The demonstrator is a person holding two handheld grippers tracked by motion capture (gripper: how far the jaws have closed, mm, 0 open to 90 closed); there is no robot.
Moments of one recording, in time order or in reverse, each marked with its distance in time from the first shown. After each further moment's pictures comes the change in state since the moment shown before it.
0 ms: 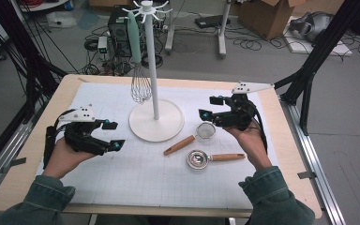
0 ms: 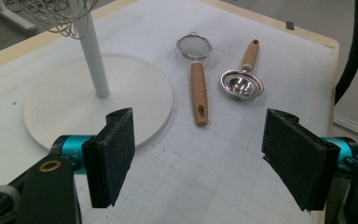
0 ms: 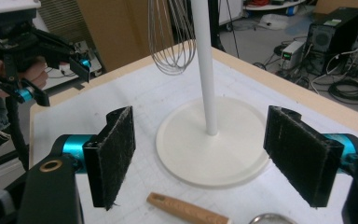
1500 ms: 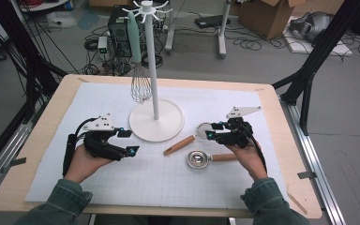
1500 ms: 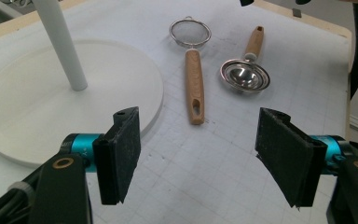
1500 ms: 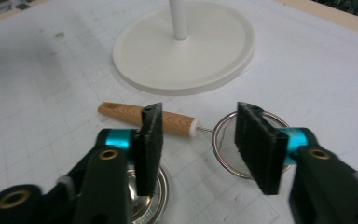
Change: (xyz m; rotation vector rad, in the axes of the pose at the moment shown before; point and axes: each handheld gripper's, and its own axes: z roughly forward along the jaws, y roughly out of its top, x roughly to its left) left arm -0.009 -0.019 0.043 0.023 0.003 -0.009; right arm -0.028 -0.083 0.020 0.218 -0.084 -0.008
